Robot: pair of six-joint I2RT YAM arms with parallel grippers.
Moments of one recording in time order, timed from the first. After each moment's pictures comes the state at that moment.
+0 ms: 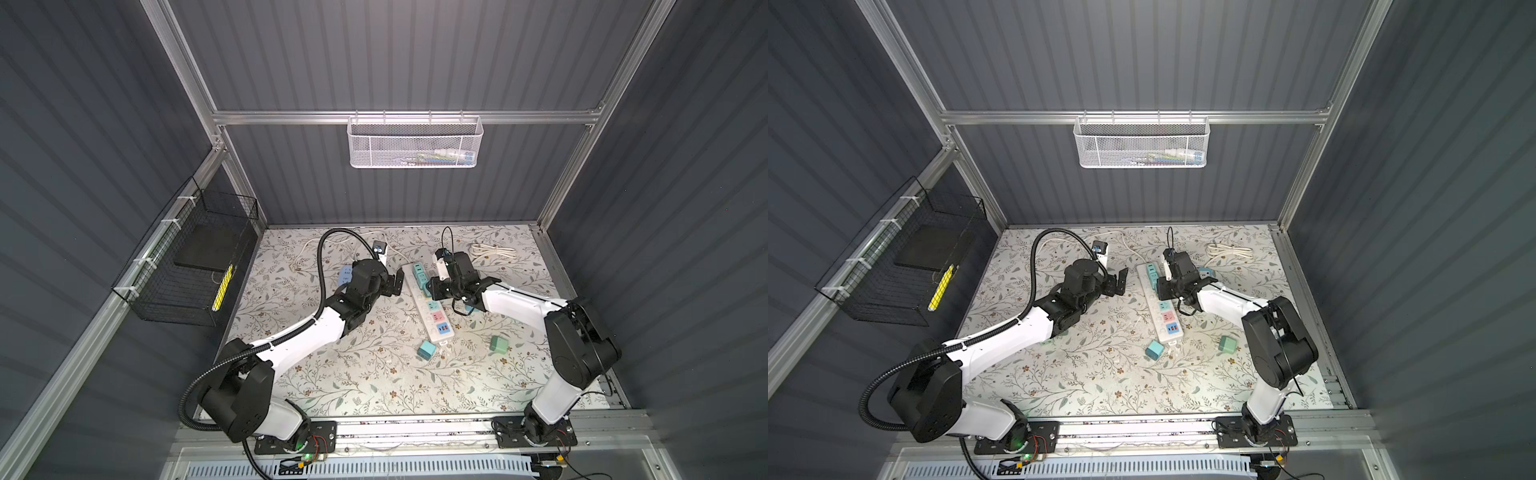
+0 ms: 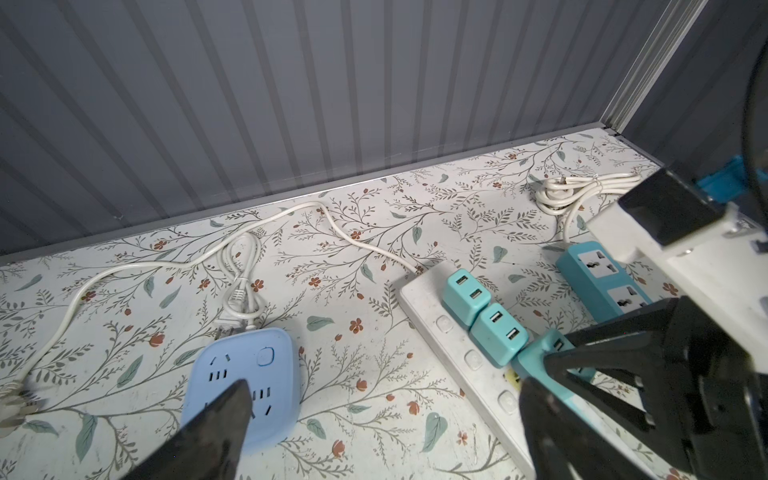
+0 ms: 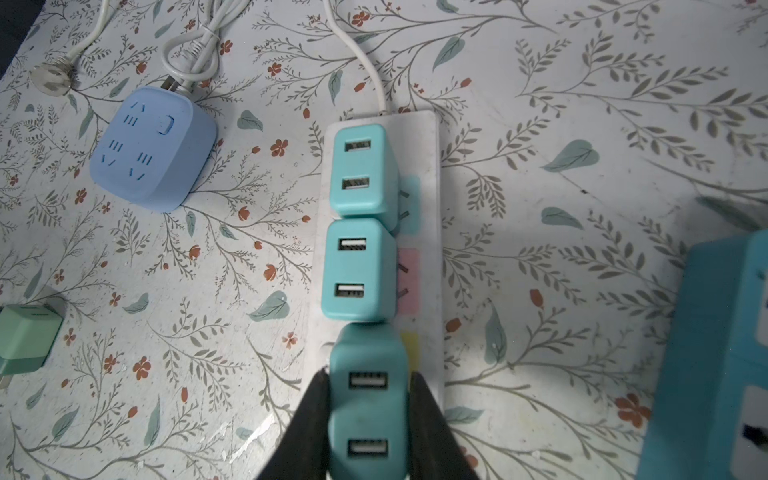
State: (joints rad) left arm -0.69 1.45 0.95 0.09 -0.30 -0.12; right arm 0.52 1.72 1.06 -0.13 -0.06 0.27
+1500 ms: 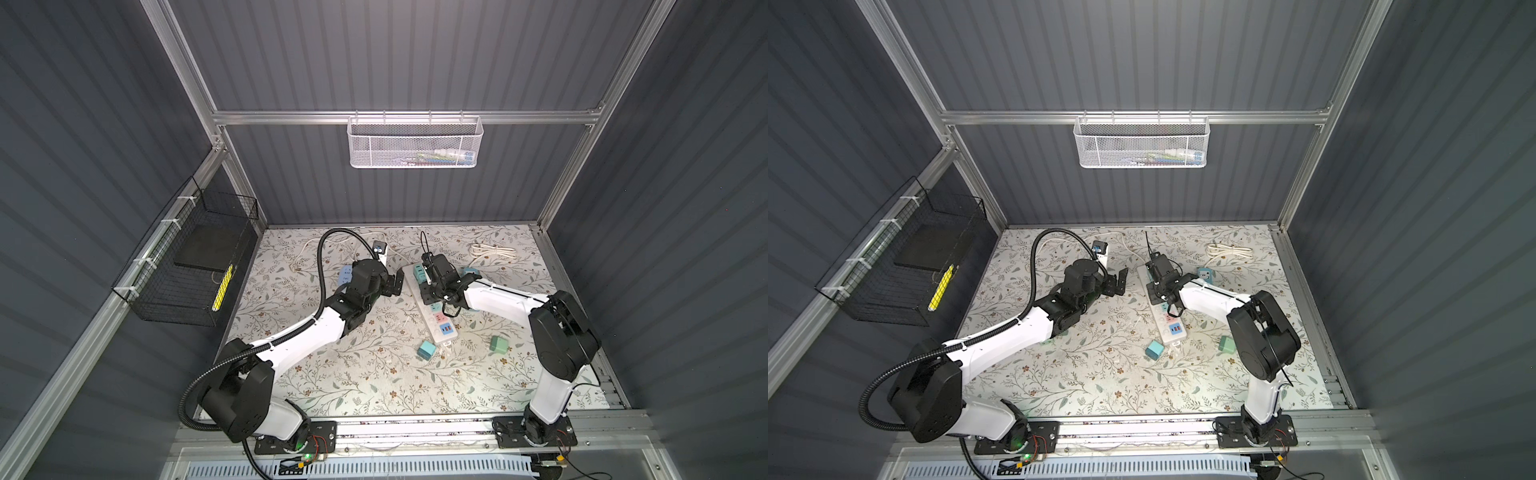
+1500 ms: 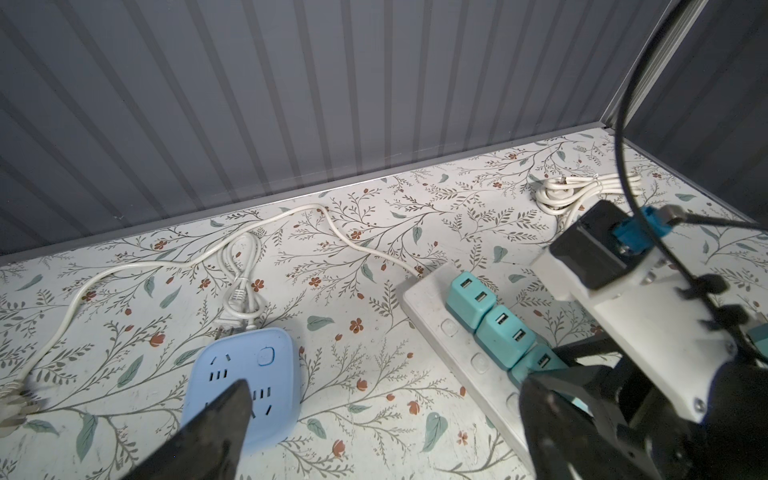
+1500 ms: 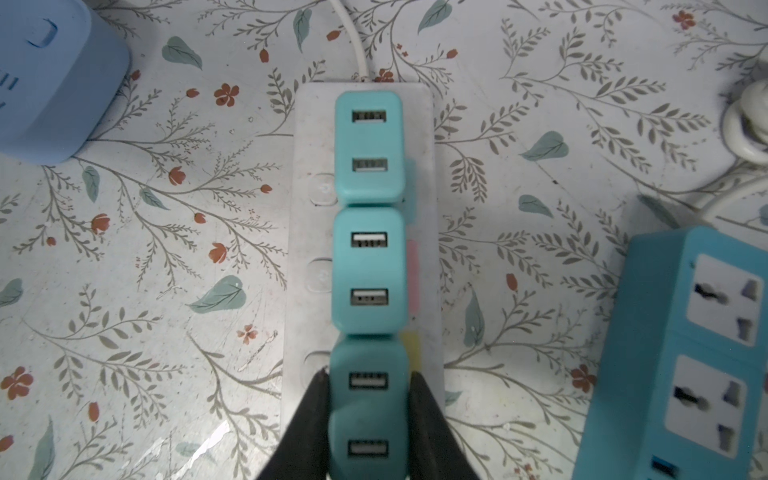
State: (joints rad) left arm -0.69 1.45 0.95 0.09 -0.30 -0.12; right arm 0.63 1.83 1.21 -0.33 0.19 0.23
